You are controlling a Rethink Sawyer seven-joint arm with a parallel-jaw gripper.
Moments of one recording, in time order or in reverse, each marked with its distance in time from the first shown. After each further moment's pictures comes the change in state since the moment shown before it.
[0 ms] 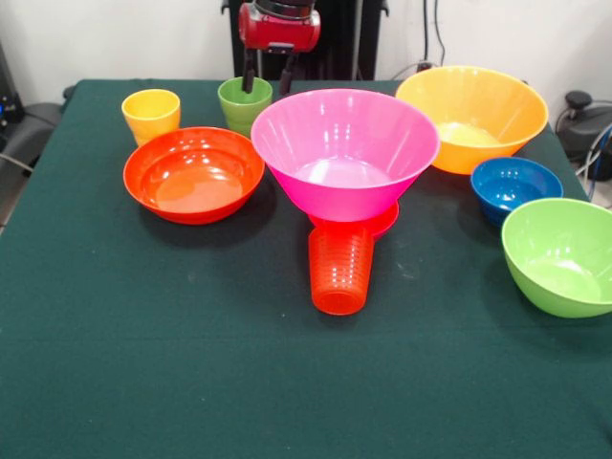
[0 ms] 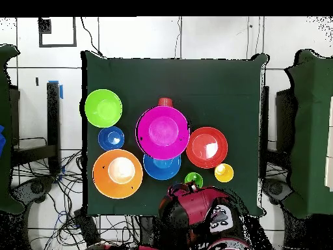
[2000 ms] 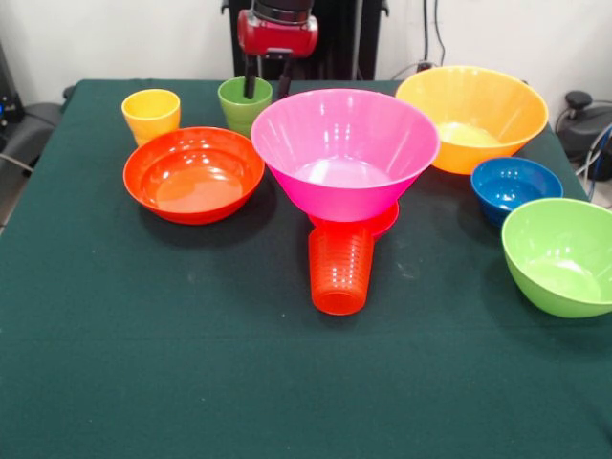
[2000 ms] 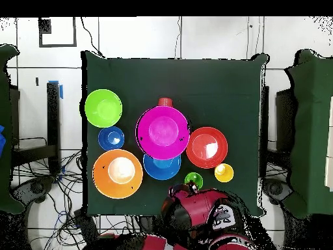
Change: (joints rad) arm -0.014 0.036 -0.013 0.001 0.000 -0.088 0.000
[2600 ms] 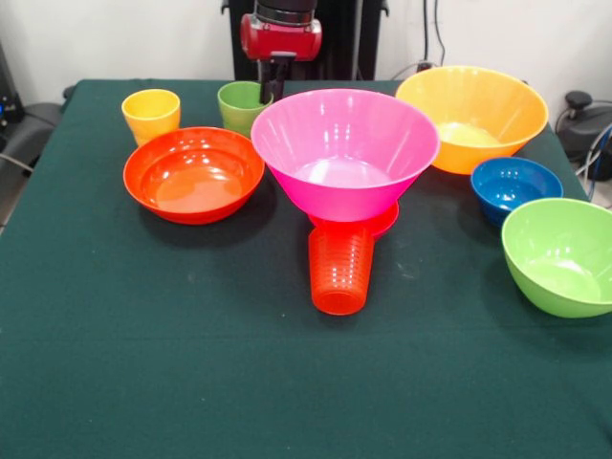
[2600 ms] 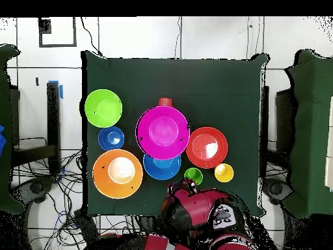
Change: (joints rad) arm -0.005 0.001 0.006 0.000 0.000 -0.056 0.000
